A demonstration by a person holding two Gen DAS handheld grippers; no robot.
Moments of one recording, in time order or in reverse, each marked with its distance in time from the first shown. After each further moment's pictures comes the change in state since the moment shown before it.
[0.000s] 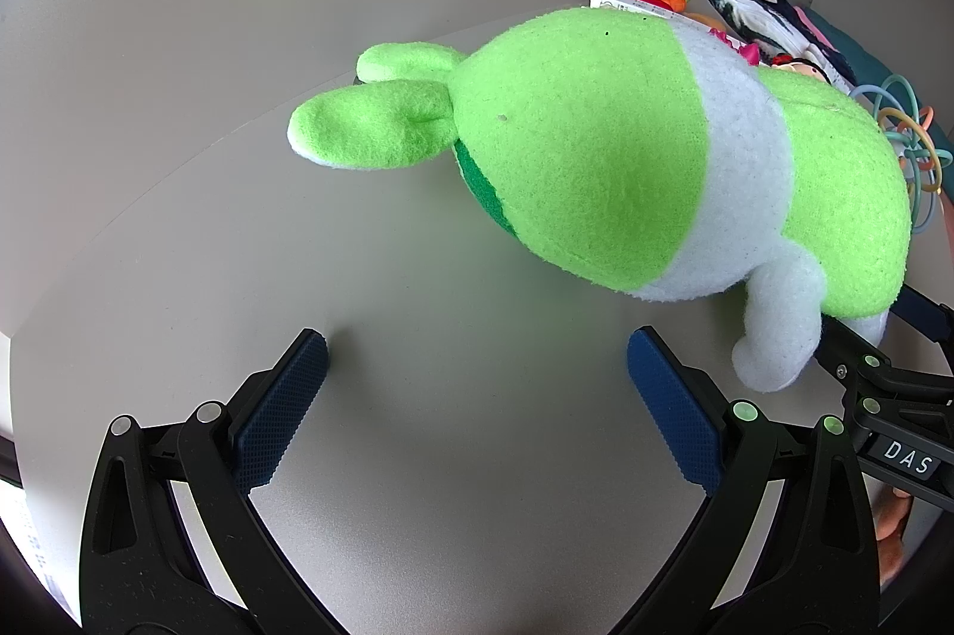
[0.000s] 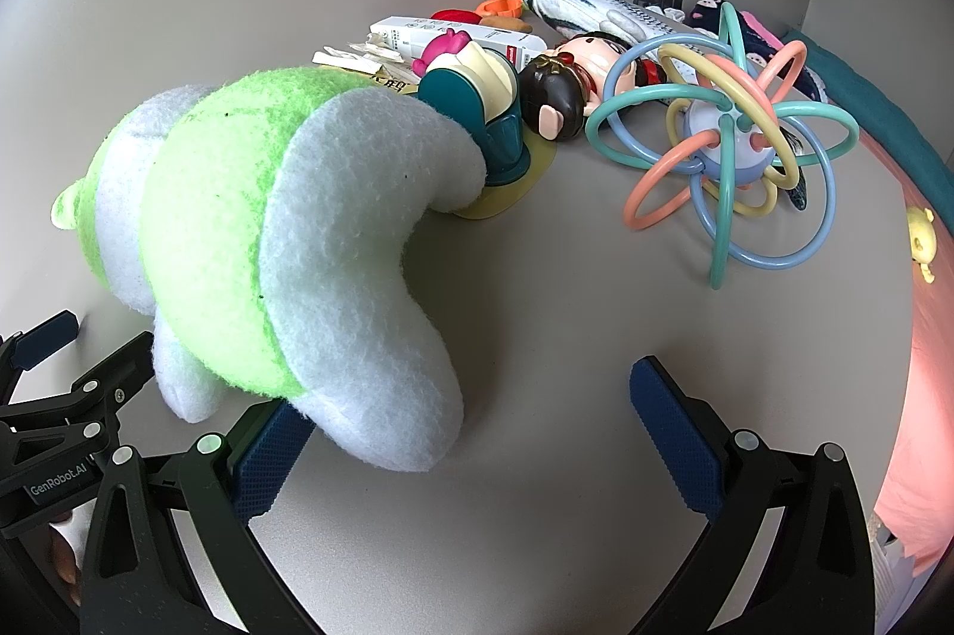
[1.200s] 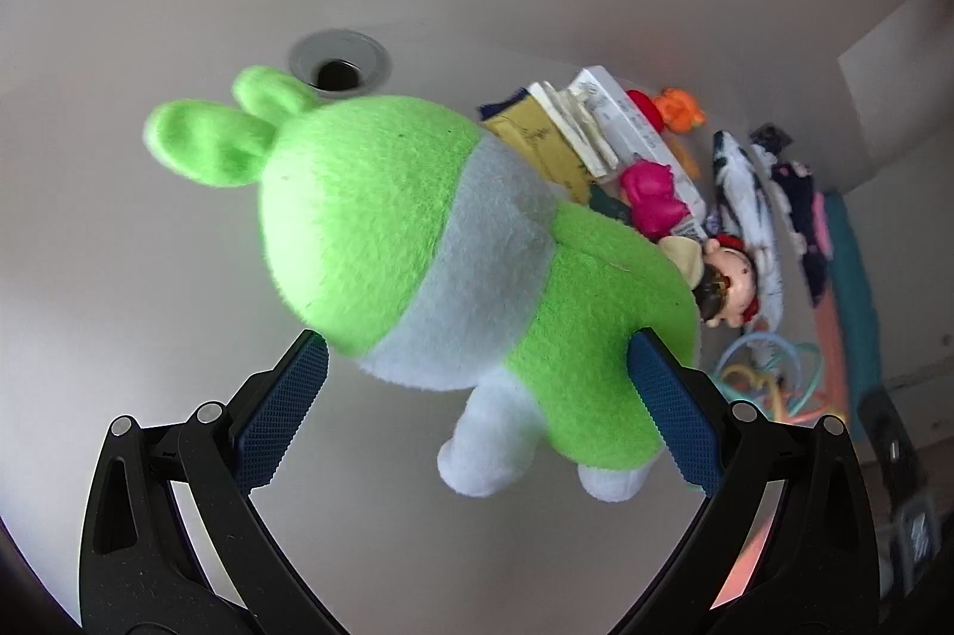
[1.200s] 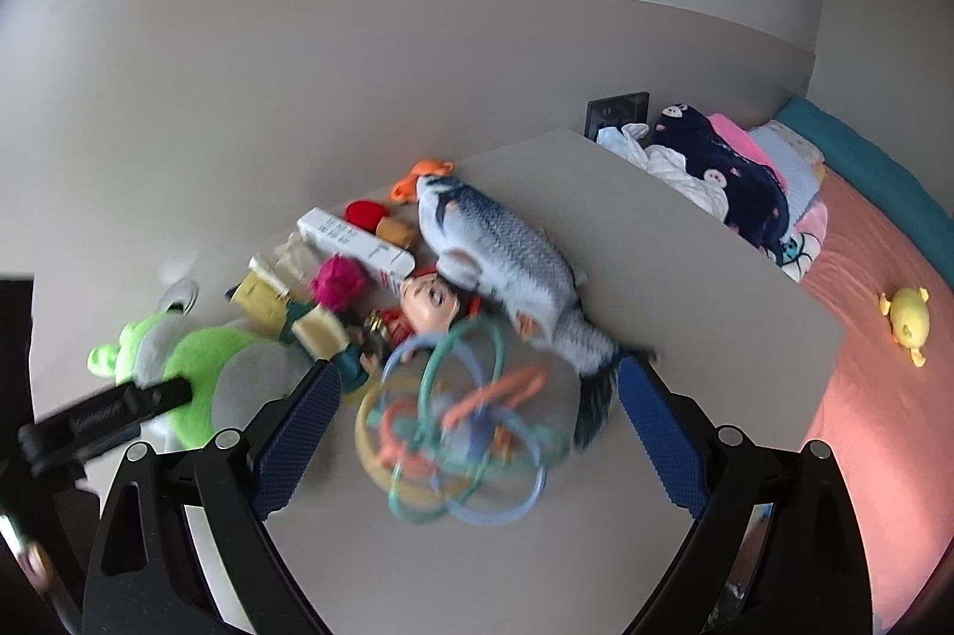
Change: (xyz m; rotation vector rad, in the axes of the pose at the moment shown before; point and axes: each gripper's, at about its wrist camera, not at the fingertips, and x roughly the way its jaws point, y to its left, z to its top) left arm -0.002 -0.051 0.068 -0.568 0.102 -0.170; right arm -0.069 -0.127 0.126 -0.035 -0.137 0.071
